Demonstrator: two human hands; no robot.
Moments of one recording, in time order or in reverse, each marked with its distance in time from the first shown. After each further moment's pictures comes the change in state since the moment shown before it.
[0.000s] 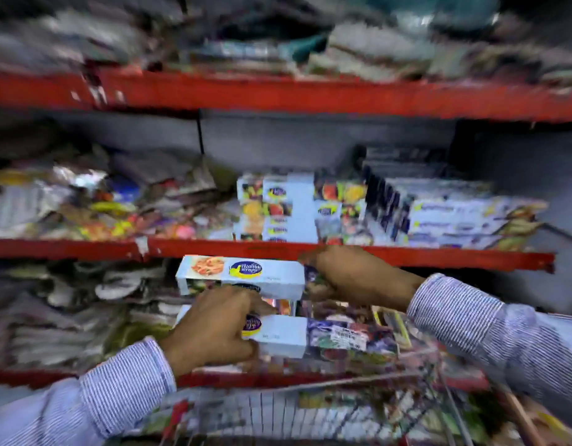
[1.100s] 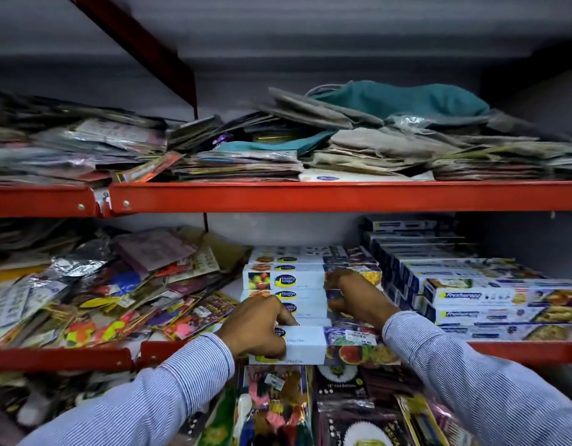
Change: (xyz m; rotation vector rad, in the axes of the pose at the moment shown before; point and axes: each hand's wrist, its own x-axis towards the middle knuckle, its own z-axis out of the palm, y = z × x) left_hand 0.157 -0.042 -0.075 -0.072 0.015 -0.104; right_hand 0.134 0.158 0.016 0.149 0.245 0.360
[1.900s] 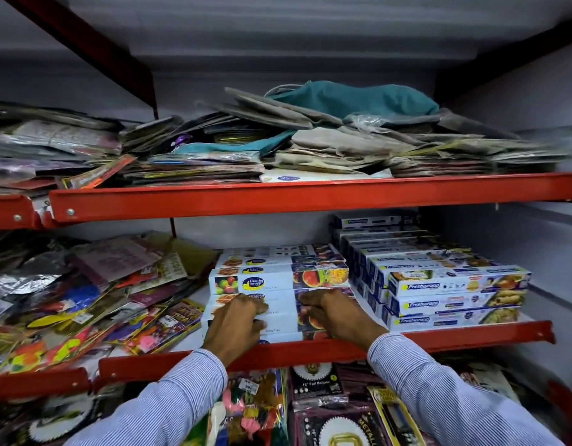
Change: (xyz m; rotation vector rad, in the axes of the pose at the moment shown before) left_hand 0.050 -0.018 0.062 0.063 0.309 0.020; right_hand -0.054 -0.004 -0.011 0.153 0.011 -0.041
